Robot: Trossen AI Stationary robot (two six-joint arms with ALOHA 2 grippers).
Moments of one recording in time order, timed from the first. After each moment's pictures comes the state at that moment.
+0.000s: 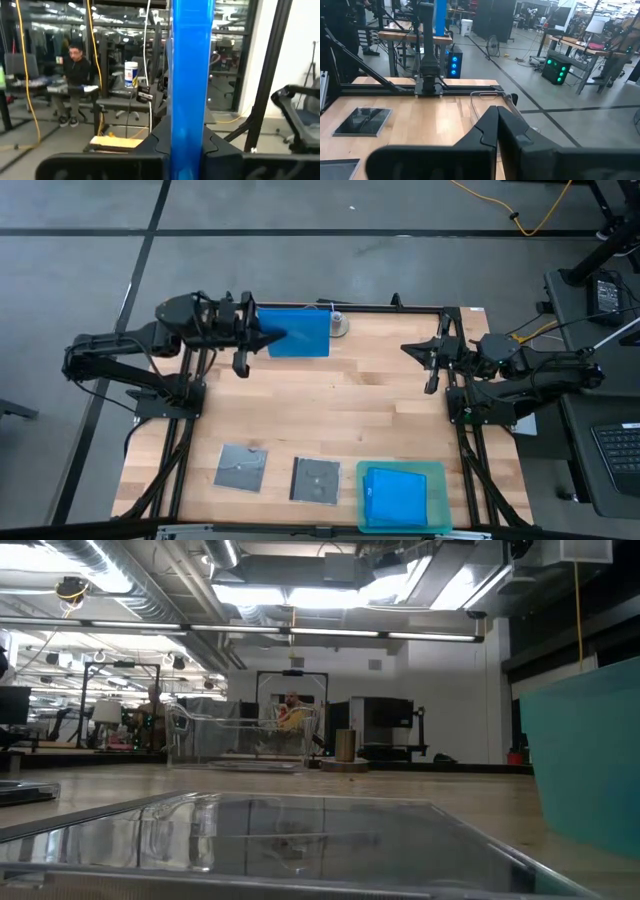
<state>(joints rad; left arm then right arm) 0.11 0.97 1.11 -0.01 0.05 -0.07 0.09 0.62 0.74 -0.19 0.37 -0.11</state>
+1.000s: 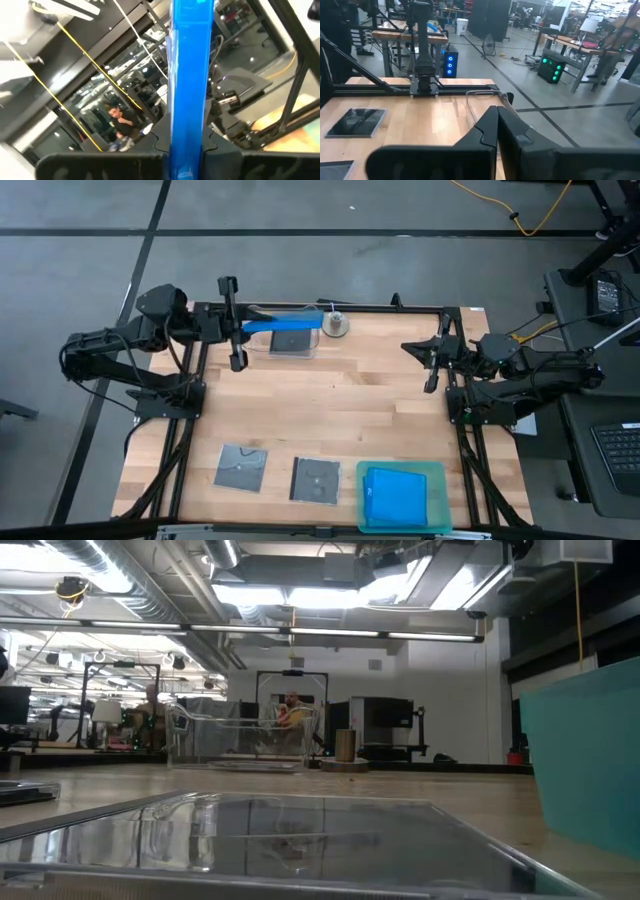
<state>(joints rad) 0.11 0.97 1.24 -0.08 0.05 0.65 0.09 0.62 0.74 -0.19 0.40 -0.11</state>
